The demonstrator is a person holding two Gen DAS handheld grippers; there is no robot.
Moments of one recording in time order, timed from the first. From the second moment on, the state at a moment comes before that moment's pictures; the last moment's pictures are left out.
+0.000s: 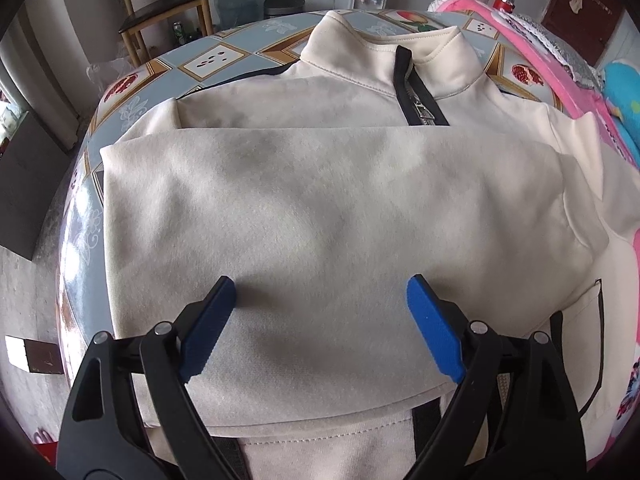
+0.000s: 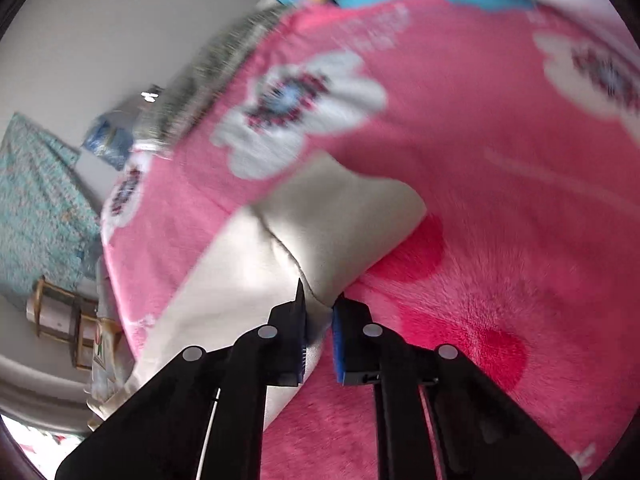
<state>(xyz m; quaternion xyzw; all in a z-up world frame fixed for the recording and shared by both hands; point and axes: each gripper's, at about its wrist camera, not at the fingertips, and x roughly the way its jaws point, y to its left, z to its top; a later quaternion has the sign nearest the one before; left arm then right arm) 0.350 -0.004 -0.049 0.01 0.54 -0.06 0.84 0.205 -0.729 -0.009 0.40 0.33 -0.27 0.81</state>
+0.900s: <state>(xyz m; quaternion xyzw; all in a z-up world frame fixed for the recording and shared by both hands) 0.281 0.081 0.021 -0.05 0.46 -0.10 0.88 0.324 -0.213 0.136 0.09 0.34 0.22 0.91</state>
